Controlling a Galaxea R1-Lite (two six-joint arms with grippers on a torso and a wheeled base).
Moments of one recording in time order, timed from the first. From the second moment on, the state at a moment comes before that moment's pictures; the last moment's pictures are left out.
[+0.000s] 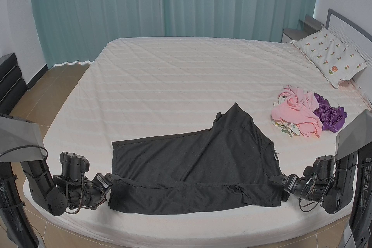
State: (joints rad) left arm -0.17 2.08 -0.27 -1.00 -0.12 -1.04; right arm 0.08 2.36 -0.13 -1.55 0.26 0.67
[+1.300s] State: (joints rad) left arm -0.18 2.09 -0.27 -1.00 -0.10 -1.04; right arm 0.01 2.44 -0.24 -1.55 0.26 0.73
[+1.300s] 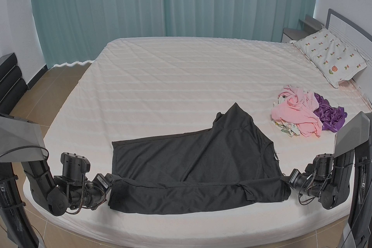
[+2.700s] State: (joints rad) left arm -0.21 2.26 -0.57 -0.95 0.07 -0.86; right arm 0.02 2.44 -0.25 -1.55 0.26 0.72
